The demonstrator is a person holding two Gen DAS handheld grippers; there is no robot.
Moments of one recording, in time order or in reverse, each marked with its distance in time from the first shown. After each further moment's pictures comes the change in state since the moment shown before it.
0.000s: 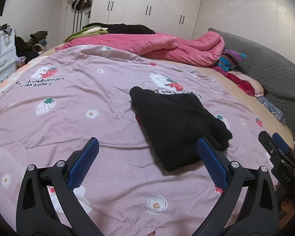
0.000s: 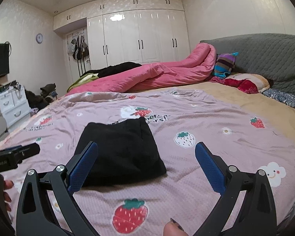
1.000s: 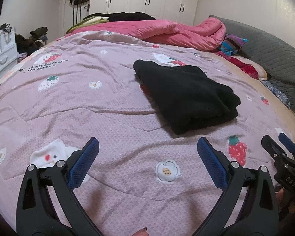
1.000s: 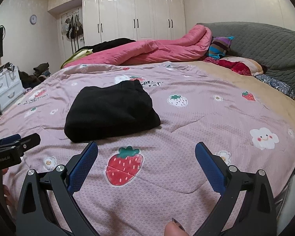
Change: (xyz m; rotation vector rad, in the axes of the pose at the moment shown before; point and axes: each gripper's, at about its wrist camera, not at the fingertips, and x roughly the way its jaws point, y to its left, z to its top) left arm 0.007 0.005 -0.055 0.043 0.074 0.046; right arm -0.008 0.007 -0.058 -0.020 0.176 -0.053
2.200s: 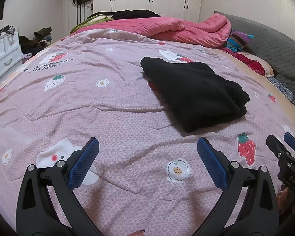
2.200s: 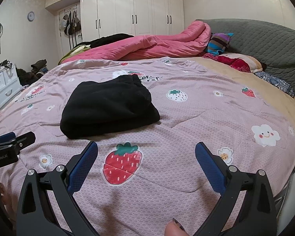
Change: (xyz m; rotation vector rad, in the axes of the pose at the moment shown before) left arm 0.000 0.005 0.001 0.009 0.017 0.042; right arm 0.006 -0.005 0.000 0.006 0.014 -0.010
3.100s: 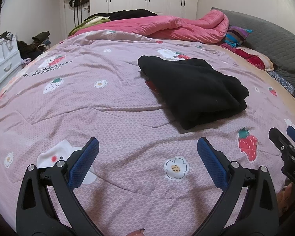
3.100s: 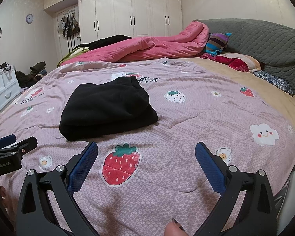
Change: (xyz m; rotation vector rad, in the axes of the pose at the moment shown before) left arm 0.003 -0.008 -0.001 0.041 0.009 0.015; right arm -0.004 -0.003 0.000 0.012 -0.004 -0.009
